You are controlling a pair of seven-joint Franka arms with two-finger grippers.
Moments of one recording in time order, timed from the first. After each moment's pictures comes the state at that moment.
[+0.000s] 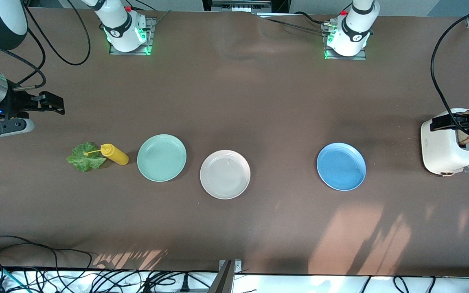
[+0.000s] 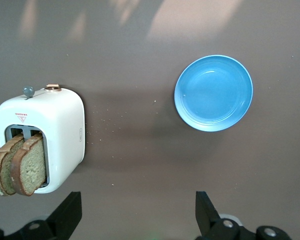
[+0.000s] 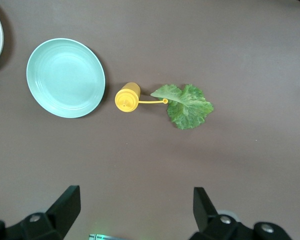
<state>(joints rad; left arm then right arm) 0.07 0.36 0.00 -1.20 0.06 1.35 0.09 0.15 0.20 -0.09 -1.43 -0.03 1.48 -0.16</state>
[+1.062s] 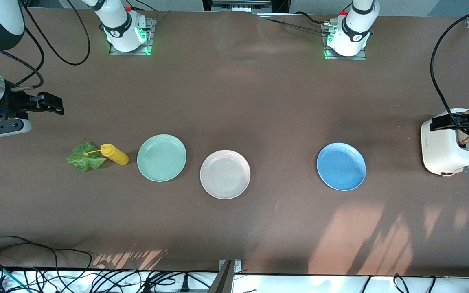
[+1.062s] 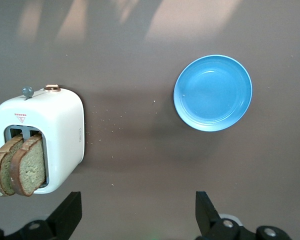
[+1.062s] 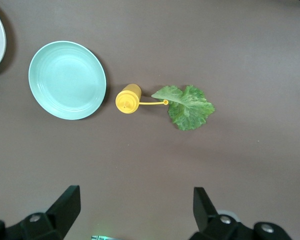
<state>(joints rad) 0.06 0.36 0.00 -1.20 0.06 1.35 0.09 0.14 0.20 -0.10 -1.43 -0.02 1.49 -0.16</state>
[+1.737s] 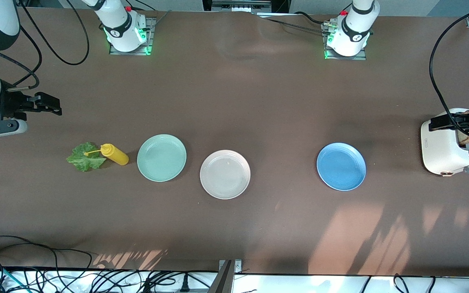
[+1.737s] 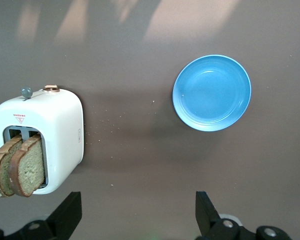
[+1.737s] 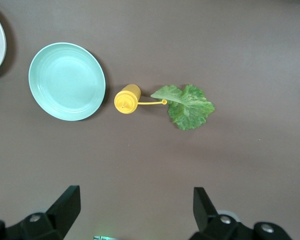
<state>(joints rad) 0.06 0.36 0.00 -1.20 0.06 1.35 0.09 0.13 0.20 -0.10 -1.43 -0.01 1.49 -0.16</state>
